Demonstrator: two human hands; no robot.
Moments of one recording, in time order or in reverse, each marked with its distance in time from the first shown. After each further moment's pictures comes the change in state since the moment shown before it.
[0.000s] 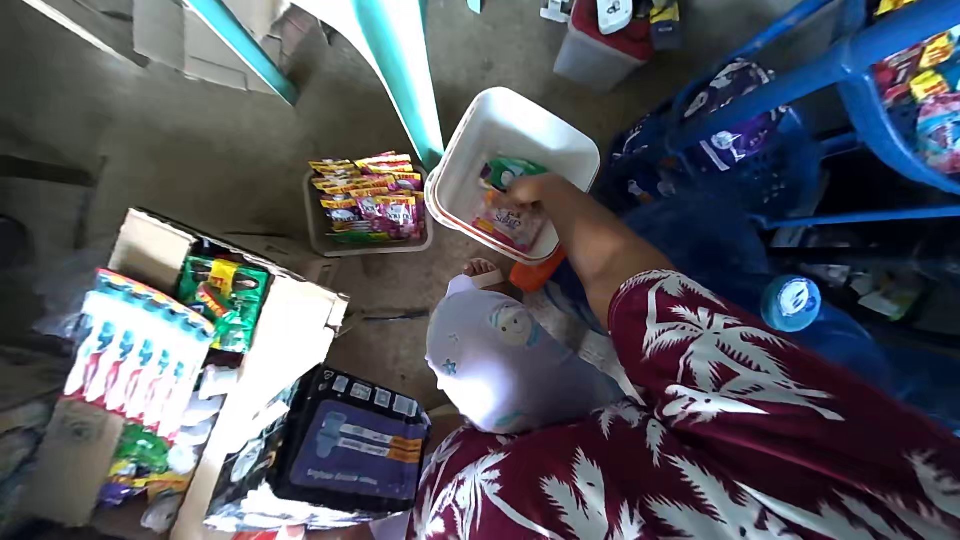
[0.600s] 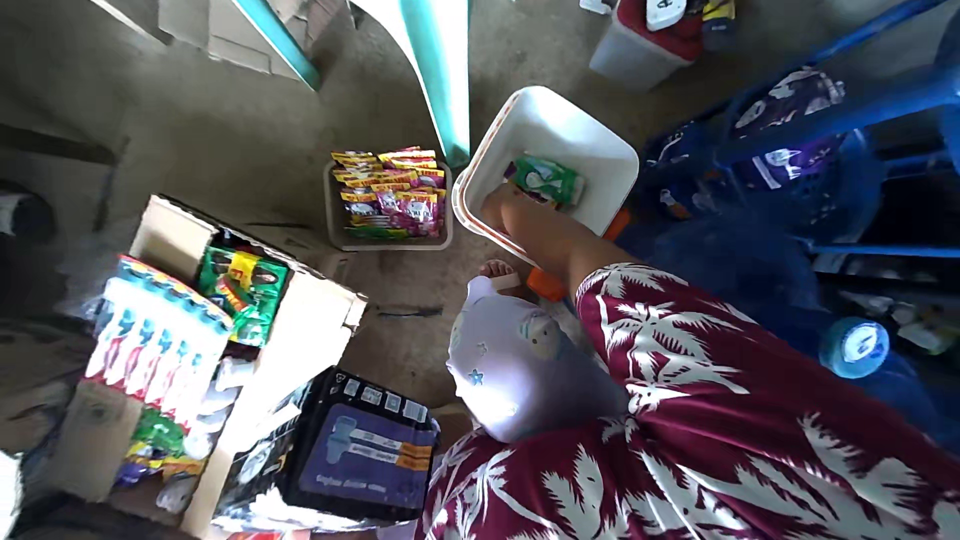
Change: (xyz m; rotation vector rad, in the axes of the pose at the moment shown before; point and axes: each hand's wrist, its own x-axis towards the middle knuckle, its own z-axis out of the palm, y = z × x) left_hand 0.018 0.006 -0.006 0.026 -0.081 -0.004; right_hand 0.013 -0.118 0.046 -0.541 -0.072 0.030
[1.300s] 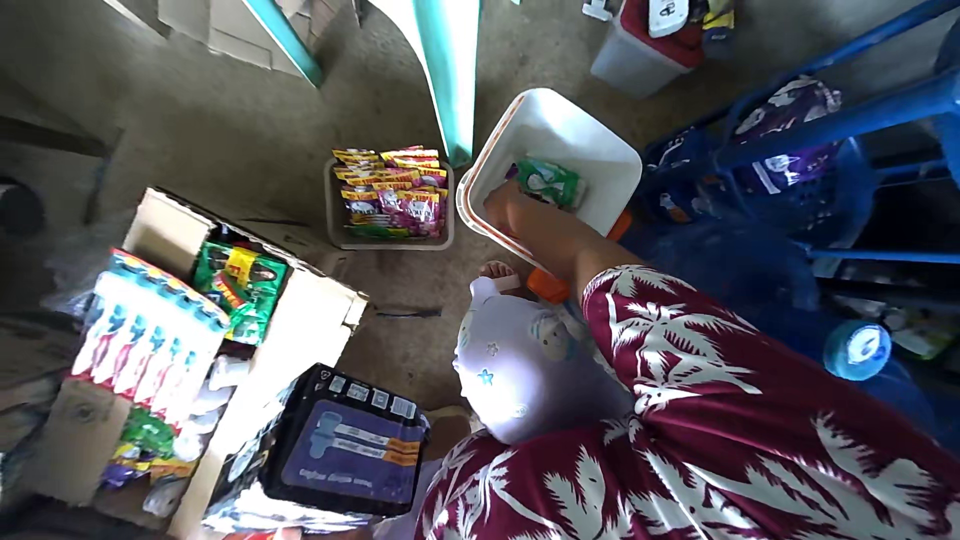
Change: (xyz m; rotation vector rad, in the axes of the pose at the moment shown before) left_hand -0.007 -0.005 -0.016 0.009 0.127 0.042; right_hand 0.017 0.010 0.001 -0.027 0.052 -0.048
